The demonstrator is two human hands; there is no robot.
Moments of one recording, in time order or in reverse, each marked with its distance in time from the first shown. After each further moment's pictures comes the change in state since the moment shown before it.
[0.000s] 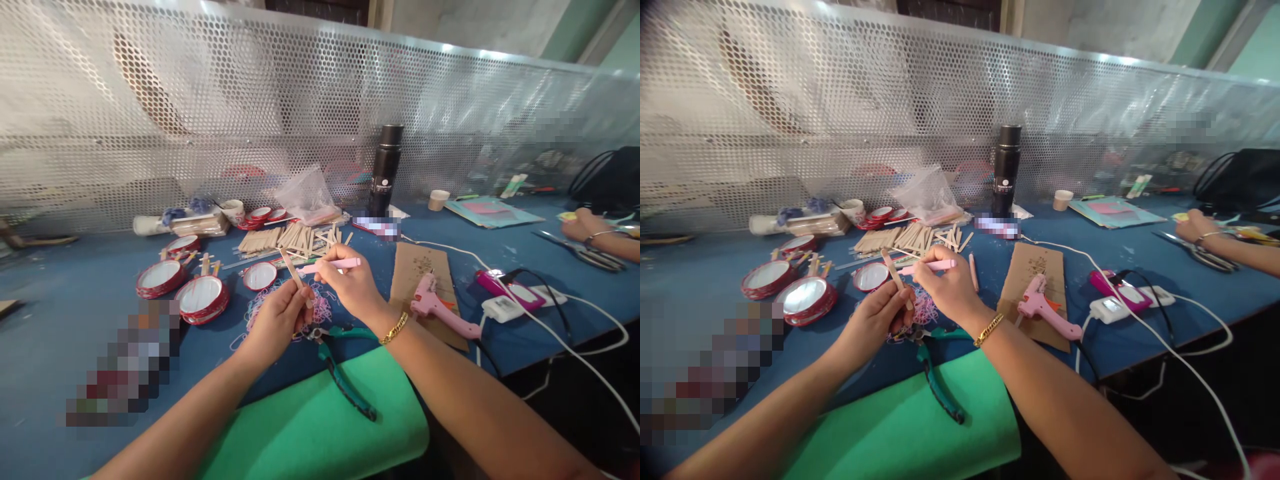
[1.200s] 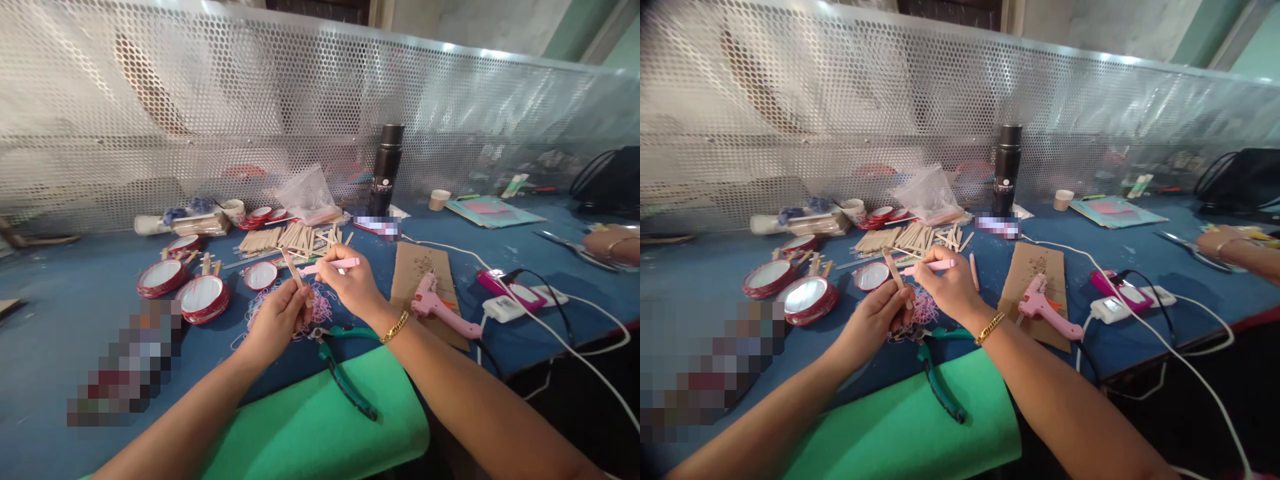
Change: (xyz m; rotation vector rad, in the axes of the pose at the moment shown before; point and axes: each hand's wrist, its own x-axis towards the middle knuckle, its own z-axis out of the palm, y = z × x) left_hand -0.001 0.002 -0.001 0.027 0.009 0.006; right_hand -0.001 -0.003 -0.001 -0.054 -0.006 -0.020
